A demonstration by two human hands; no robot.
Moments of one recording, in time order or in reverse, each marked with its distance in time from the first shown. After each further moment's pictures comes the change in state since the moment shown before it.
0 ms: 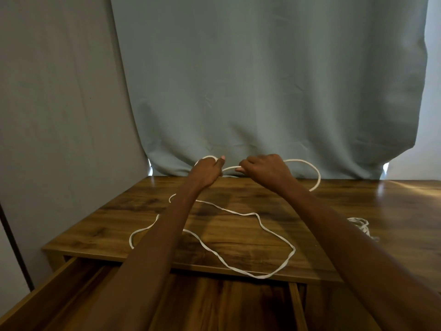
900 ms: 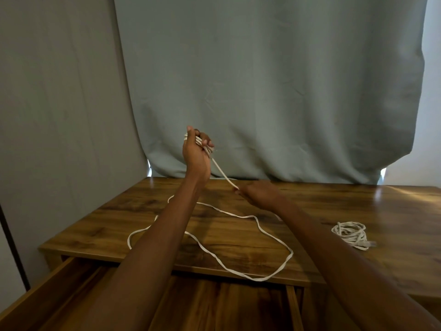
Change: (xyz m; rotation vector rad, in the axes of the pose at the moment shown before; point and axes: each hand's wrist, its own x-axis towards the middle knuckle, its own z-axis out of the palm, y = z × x) left_hand 0.009 0.031 -0.025 -1.632 0.408 0.052; right_hand -0.021 -0.033 0.030 0.367 -0.427 0.136
